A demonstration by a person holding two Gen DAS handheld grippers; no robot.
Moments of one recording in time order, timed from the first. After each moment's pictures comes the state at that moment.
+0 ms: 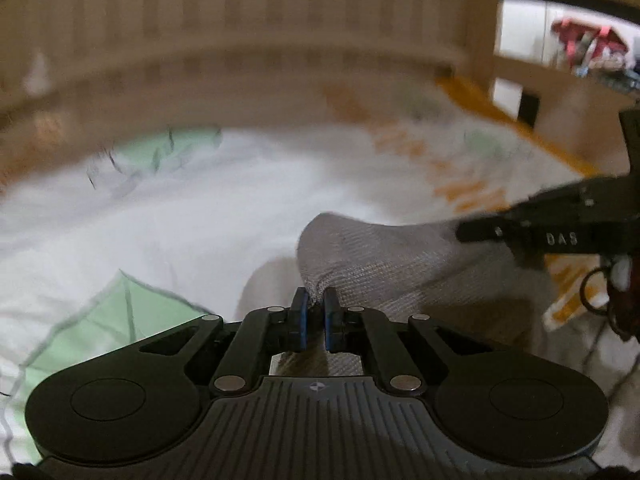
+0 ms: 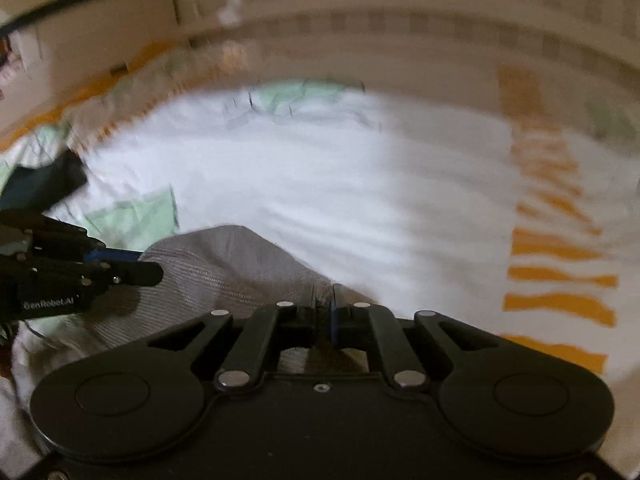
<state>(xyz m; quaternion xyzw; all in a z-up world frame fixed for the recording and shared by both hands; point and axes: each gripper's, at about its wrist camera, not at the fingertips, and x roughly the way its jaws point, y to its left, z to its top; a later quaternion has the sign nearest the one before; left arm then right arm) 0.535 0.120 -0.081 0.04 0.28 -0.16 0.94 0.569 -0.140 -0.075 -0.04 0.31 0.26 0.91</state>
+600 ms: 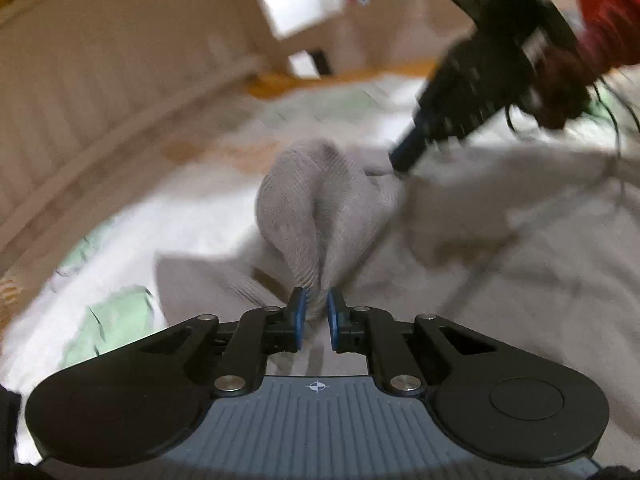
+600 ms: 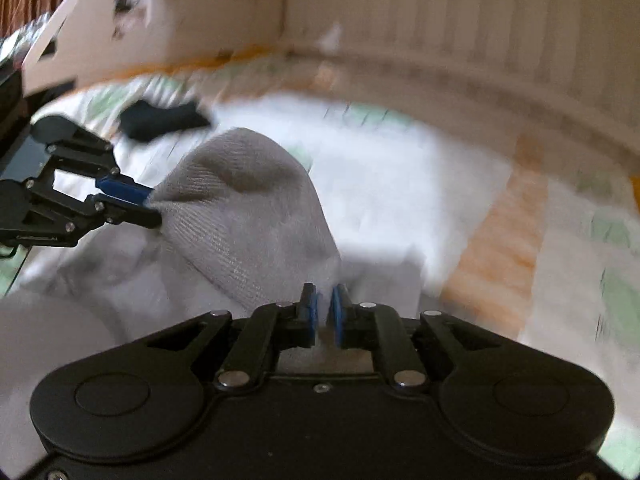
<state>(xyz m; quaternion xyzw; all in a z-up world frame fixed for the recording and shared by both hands) 0.257 0.067 -0.107 0.28 0.22 -0.32 0.88 0.317 -0.205 -0.068 -0.15 0.29 0.34 0.88</state>
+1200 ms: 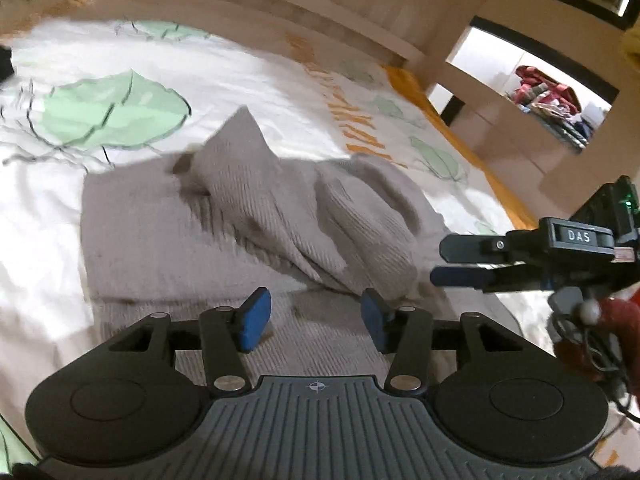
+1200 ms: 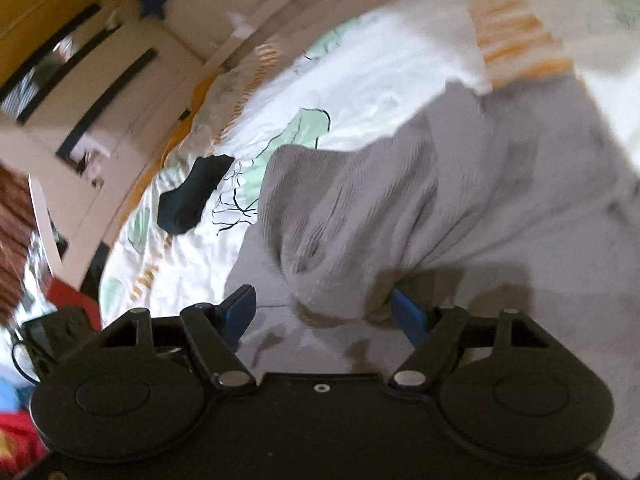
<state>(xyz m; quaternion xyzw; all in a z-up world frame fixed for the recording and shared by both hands) 0.276 0.128 -0.093 -0.13 0.37 -0.22 0.89 0.316 -0.203 -0.086 0.25 0.45 0.31 0.80</state>
